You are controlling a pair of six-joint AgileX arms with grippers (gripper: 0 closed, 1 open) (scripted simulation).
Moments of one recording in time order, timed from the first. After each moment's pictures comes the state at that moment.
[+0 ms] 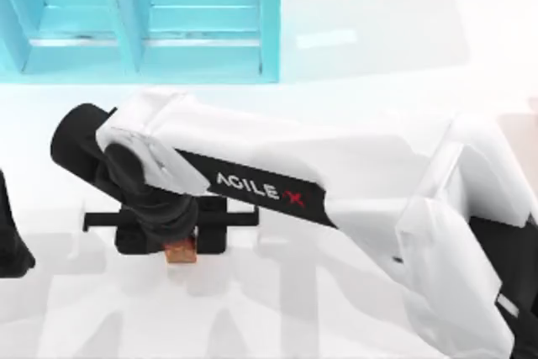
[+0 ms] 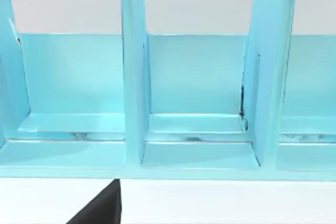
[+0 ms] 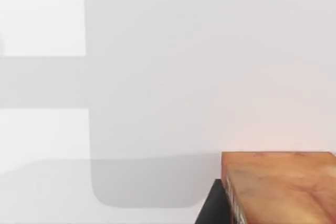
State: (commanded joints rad) left arm 0.00 0.00 0.00 0.00 0.00 0.00; right arm 1.01 2.57 2.23 -1.13 0.18 1.02
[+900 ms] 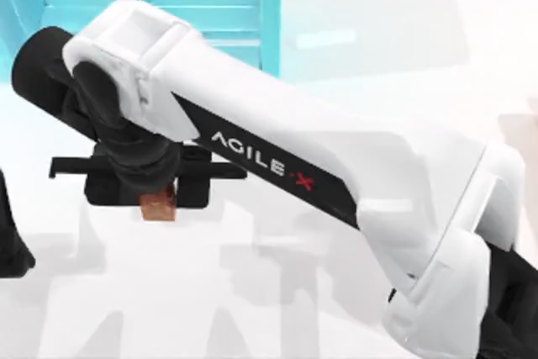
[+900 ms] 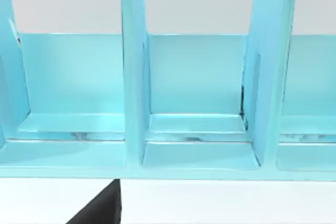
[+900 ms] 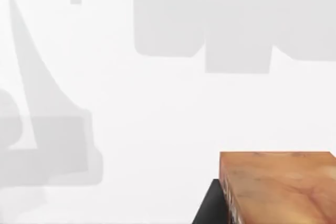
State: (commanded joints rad) left arm 0.00 0.00 0.00 0.00 0.00 0.00; right arm 1.01 2.67 2.74 -1.49 0.18 1.04
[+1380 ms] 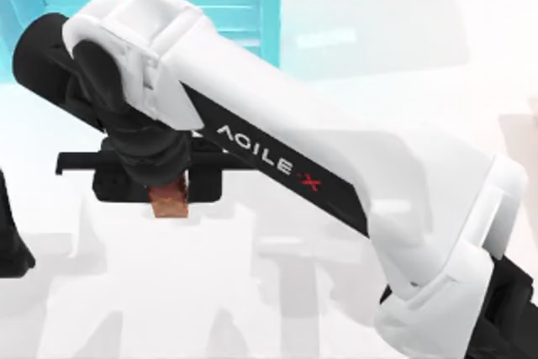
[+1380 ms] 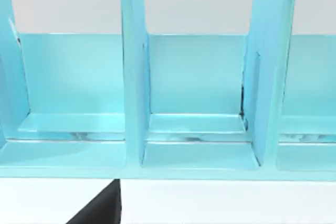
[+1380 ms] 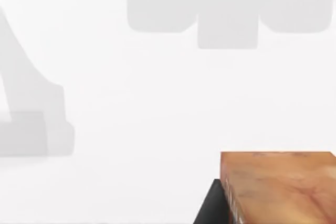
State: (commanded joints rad) left arm 0.00 0.00 0.00 0.00 0.00 0.00; right arm 1.01 2.71 2.90 -1.66 0.18 1.02
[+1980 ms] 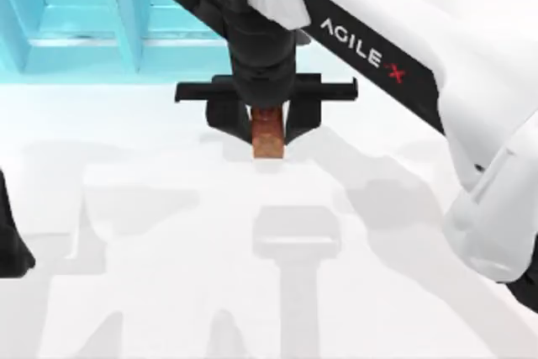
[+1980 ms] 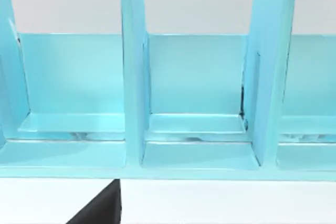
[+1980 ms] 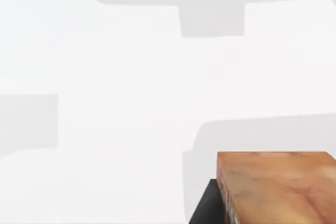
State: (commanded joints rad) left arm 0.00 0.00 0.00 0.00 0.00 0.00; right arm 0.74 2.59 2.66 -1.61 0.12 0.82
